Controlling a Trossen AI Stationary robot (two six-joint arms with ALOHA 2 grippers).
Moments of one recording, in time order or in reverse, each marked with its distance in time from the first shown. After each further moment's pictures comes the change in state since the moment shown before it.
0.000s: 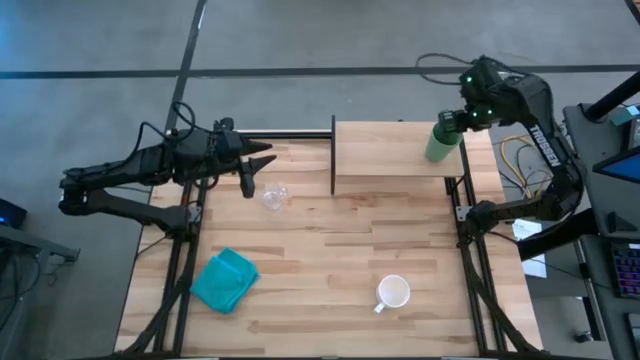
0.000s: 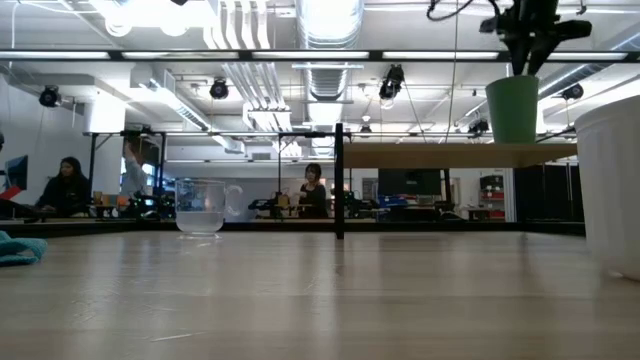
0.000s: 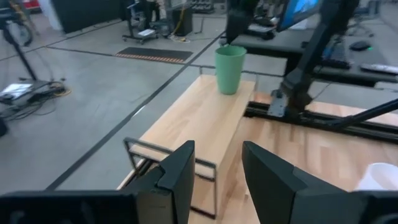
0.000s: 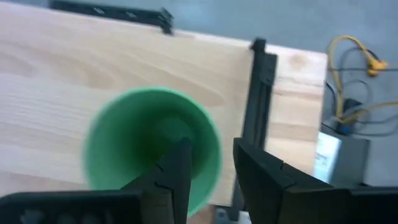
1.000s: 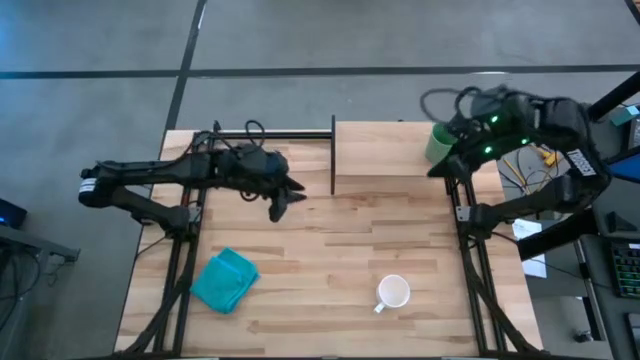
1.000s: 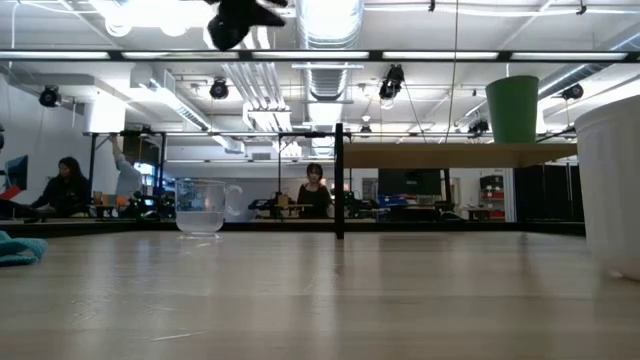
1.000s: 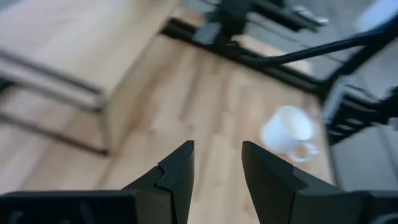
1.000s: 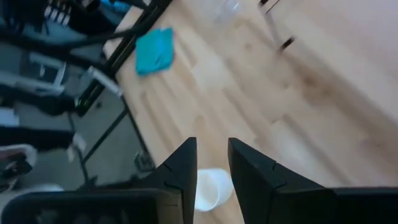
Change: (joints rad) left arm -0.028 0.271 0.016 -0.005 0.374 -0.293; right arm 0.725 -0.070 0.219 0.057 -0.483 0.233
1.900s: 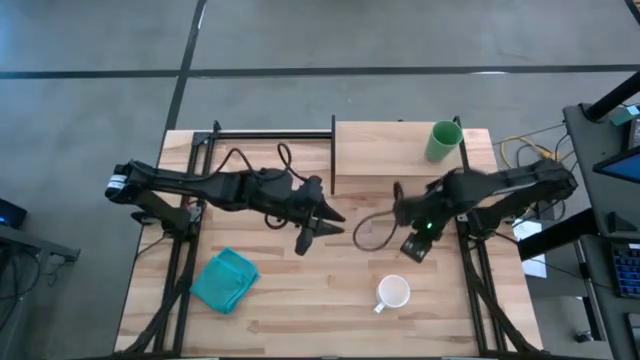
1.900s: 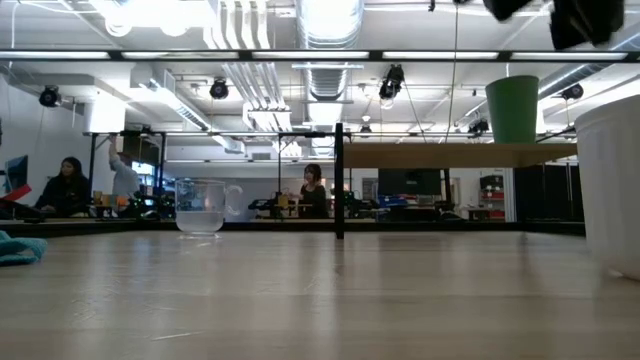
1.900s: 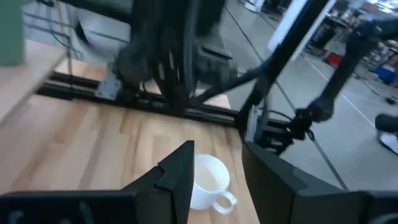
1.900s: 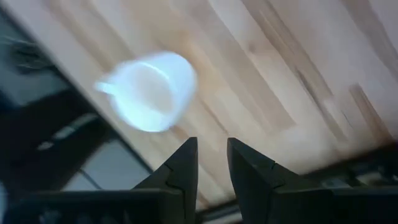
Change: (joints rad) left arm -0.195 0.256 0.222 0.271 0.025 0.004; right arm 0.483 0.142 -0.589 0.161 0.026 0.312
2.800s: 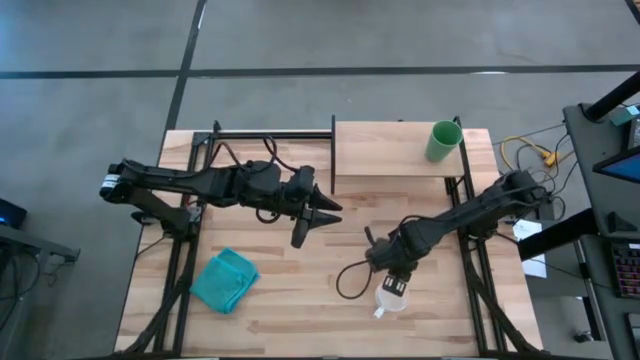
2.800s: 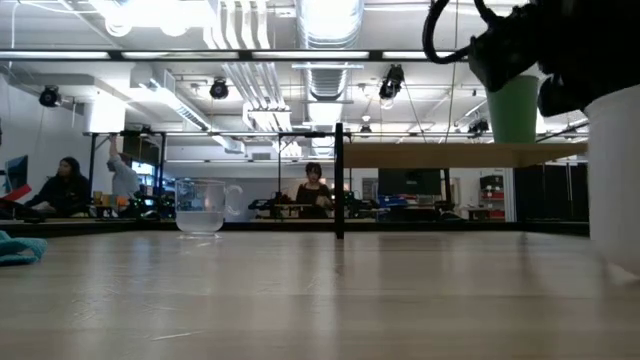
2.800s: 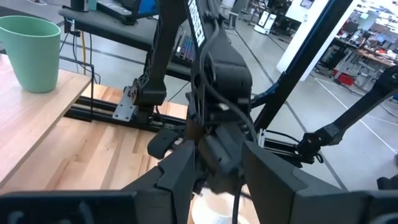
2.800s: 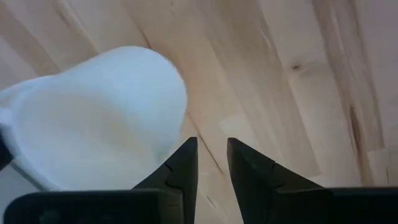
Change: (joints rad) left arm 0.000 -0.047 0.016 0.003 -0.067 -0.001; right arm 0.161 0.315 -0.104 0.268 0.056 -0.052
